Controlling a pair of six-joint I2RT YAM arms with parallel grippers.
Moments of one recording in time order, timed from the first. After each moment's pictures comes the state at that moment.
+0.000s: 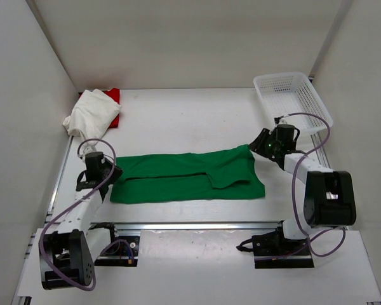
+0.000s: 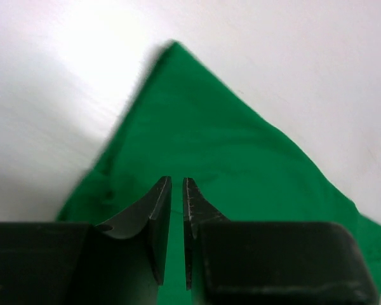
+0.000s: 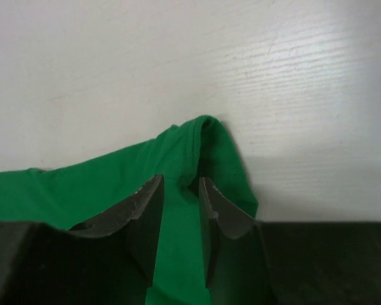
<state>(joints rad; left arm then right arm) 0.12 0.99 0.40 -0.14 0.00 -0.72 -0.01 1.51 0.74 0.12 -0.33 0.49</state>
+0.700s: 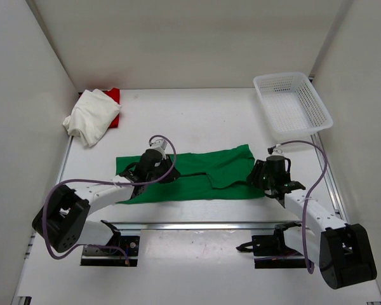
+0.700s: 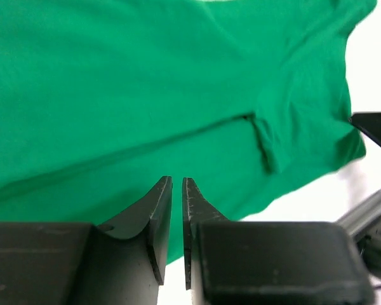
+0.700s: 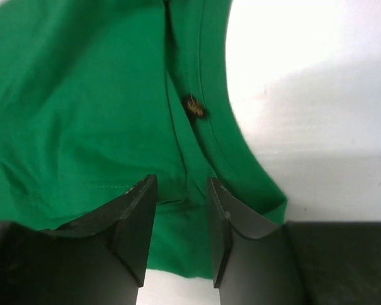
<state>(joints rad) -0.64 1.33 0.56 0.13 0.05 -0.71 0.22 1.01 0.37 -0.12 -0.02 0.48</state>
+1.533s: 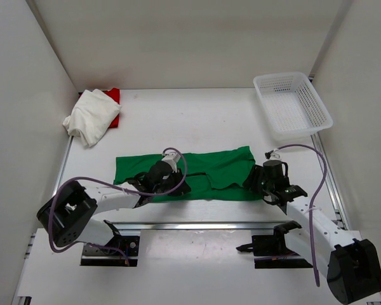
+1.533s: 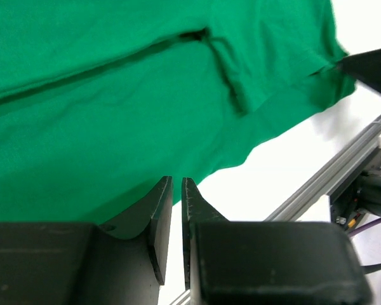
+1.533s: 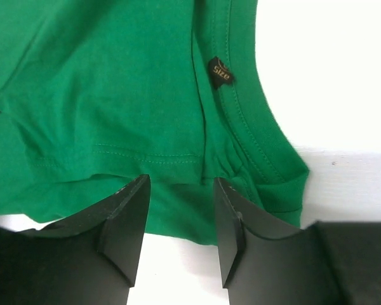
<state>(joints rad) -0.81 1.37 0.48 0.26 0.11 -0.74 0.31 0.88 0.36 -0.27 0.00 0.55</state>
